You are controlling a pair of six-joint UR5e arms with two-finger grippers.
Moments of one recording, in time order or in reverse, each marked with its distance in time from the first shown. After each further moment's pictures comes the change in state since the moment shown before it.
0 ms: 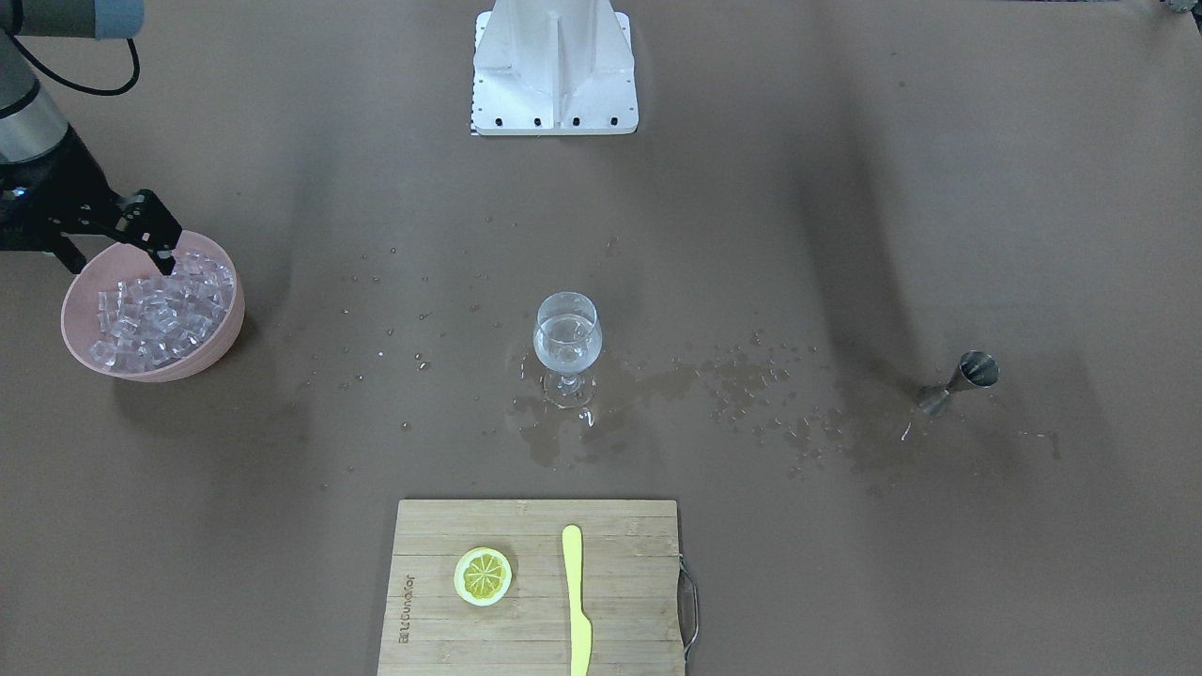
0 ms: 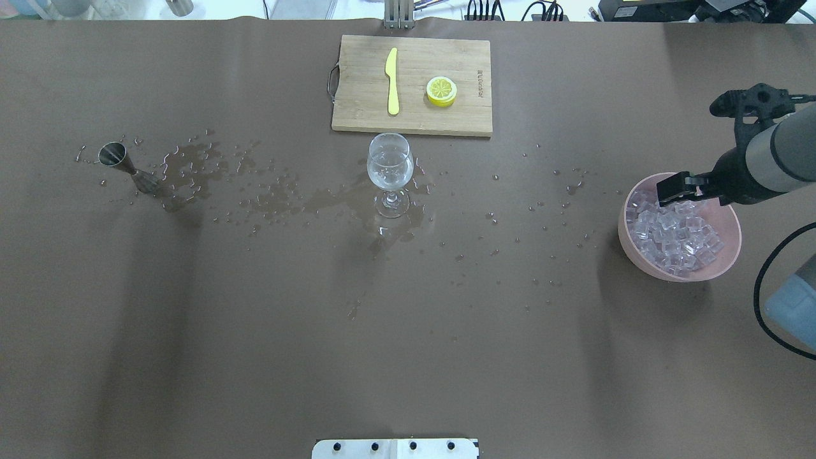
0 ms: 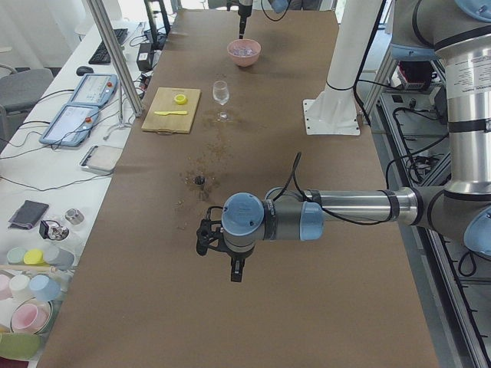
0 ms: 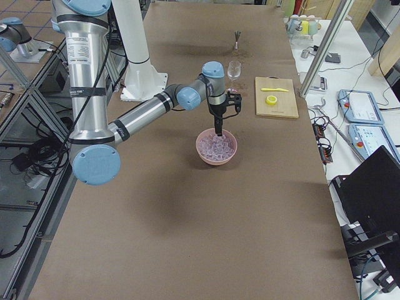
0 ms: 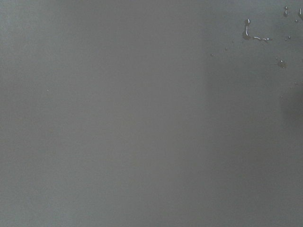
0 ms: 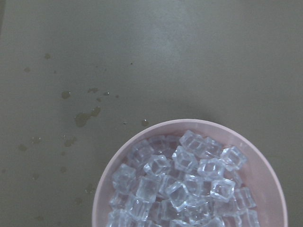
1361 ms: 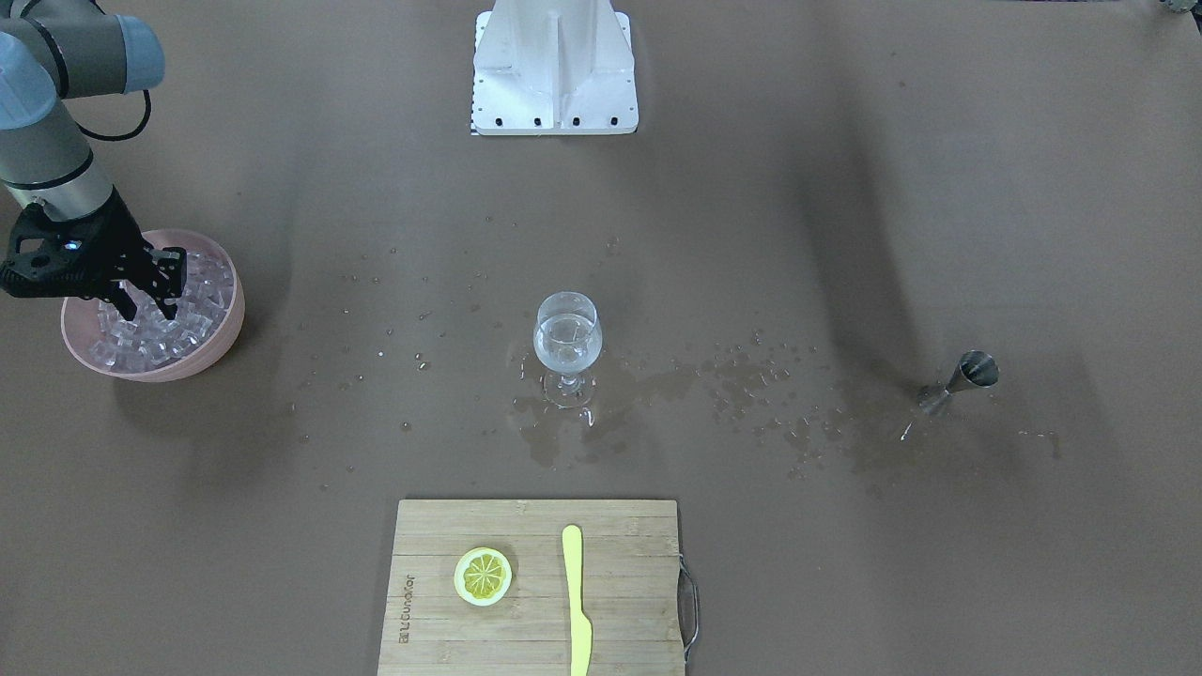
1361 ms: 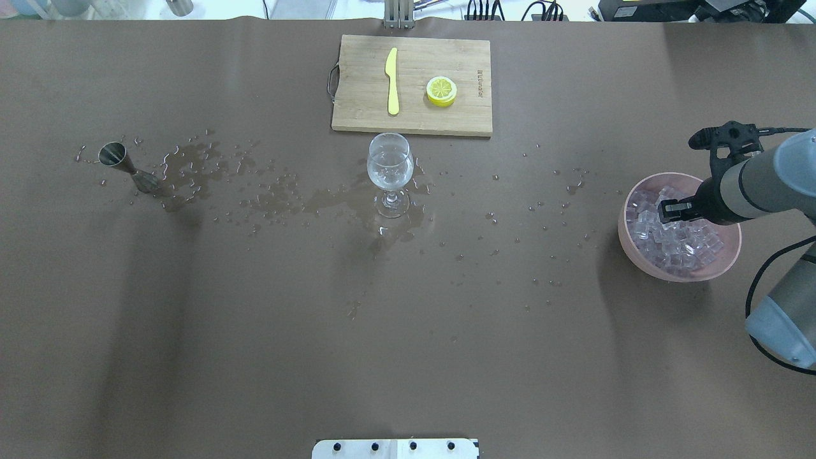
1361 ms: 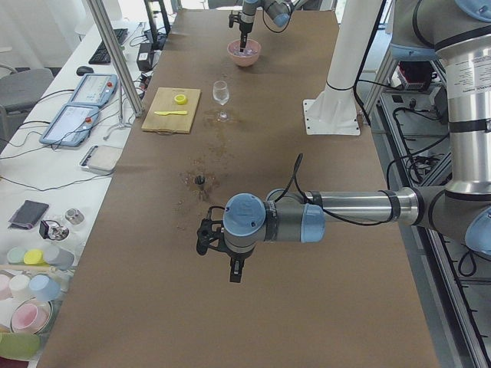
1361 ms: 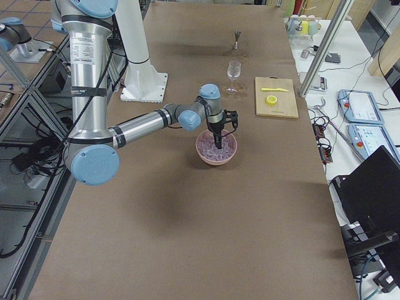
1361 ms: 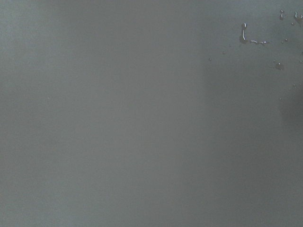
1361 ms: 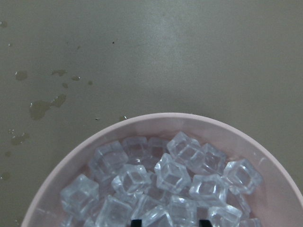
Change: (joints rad) left arm 0.000 0.005 0.007 -0.034 0.001 0.000; right arm -0.057 -0.038 -0.171 0.224 -0.074 -0.005
